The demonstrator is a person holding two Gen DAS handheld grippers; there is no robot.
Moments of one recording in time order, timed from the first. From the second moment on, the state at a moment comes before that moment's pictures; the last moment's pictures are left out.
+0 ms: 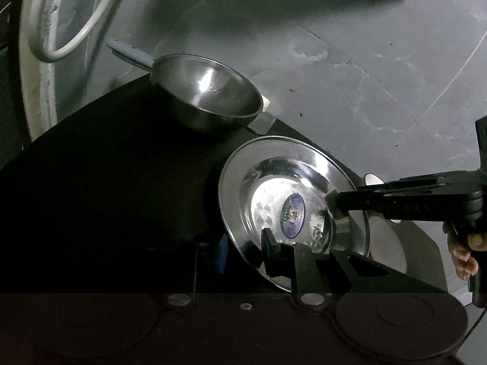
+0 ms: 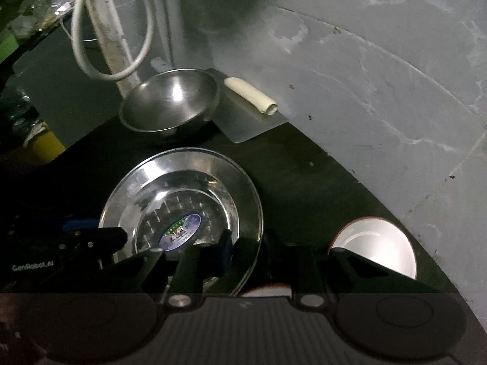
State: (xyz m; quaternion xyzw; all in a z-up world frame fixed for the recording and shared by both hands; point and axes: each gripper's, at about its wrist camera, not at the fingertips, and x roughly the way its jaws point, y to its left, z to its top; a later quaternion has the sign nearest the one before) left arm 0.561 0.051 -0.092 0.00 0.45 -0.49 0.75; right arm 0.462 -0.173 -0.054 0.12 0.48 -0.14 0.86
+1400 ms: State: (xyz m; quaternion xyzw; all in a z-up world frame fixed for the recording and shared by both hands) left arm 0.435 0.091 -0.044 0.13 0.42 -0.57 0.69; right arm 0.270 -0.092 -0.047 0.25 0.36 -0.23 0.87
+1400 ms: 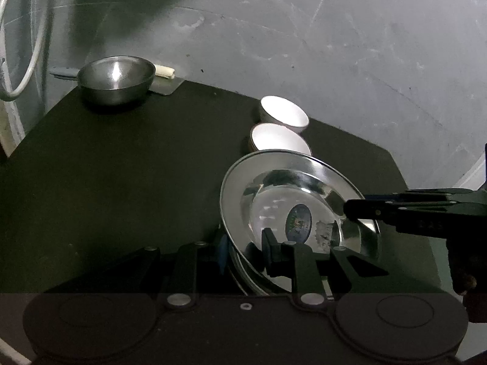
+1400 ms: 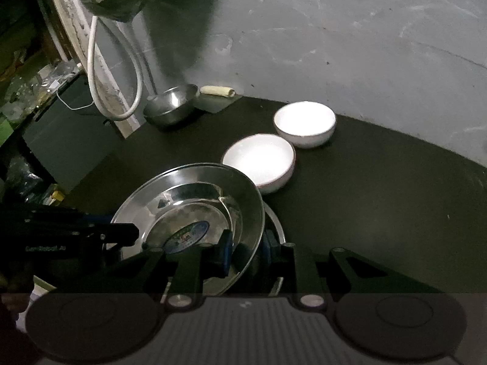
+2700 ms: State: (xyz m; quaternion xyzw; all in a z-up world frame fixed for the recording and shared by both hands) left arm 0.401 0.070 -0.050 0.23 0.37 -0.56 0.71; right arm 0.261 -0.060 -0.062 0.21 0.39 -0.28 0.85
